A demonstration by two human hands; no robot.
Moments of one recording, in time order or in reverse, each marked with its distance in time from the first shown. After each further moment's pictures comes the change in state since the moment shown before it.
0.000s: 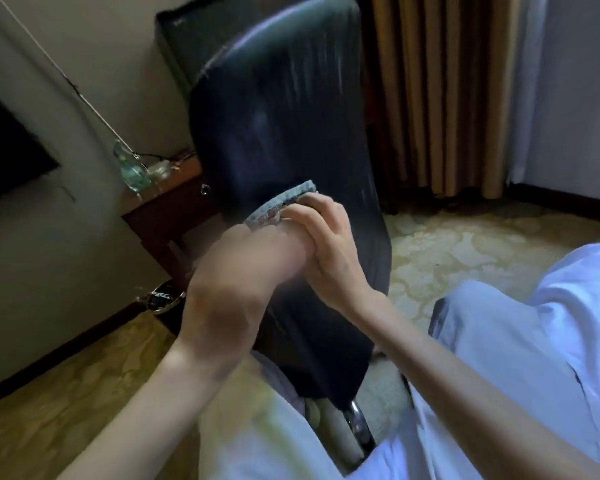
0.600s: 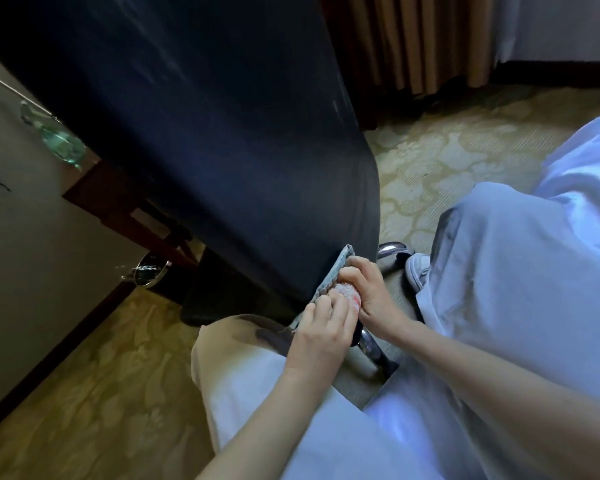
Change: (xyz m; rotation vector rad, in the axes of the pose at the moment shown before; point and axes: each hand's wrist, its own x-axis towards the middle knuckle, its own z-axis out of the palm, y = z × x) left_hand -0.119 0.097 0.139 -0.003 -0.446 0.242; right_hand -0.218 0.104 0.024 -0.016 -0.269 0.509
